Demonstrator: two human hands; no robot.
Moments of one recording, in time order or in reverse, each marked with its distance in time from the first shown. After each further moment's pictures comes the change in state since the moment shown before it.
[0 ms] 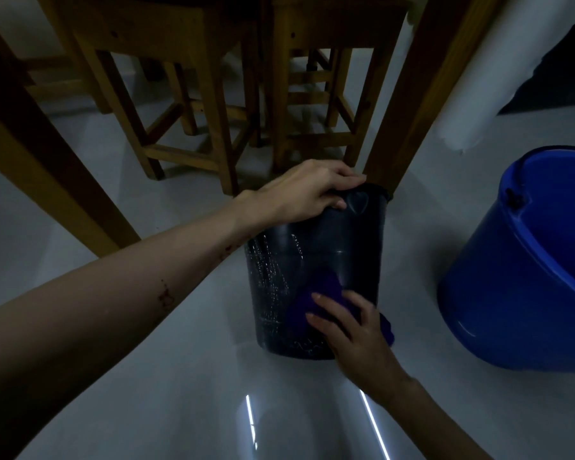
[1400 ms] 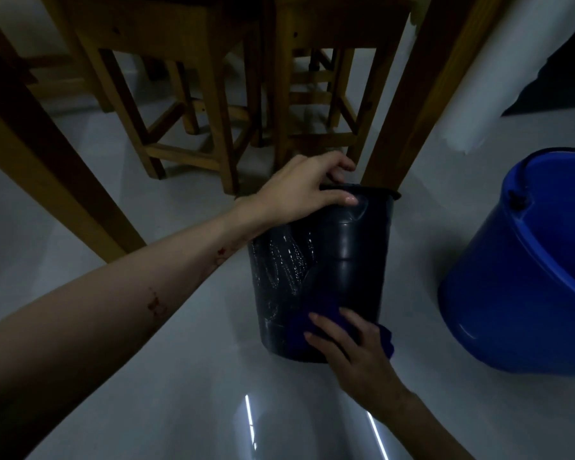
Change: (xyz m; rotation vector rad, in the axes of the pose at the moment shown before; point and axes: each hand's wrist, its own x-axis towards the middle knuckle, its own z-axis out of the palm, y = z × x) left_hand -0.007 0.009 -0.007 -0.230 0.082 -0.245; right_hand -0.017 -0.008 0.003 -0.062 0.020 -0.087
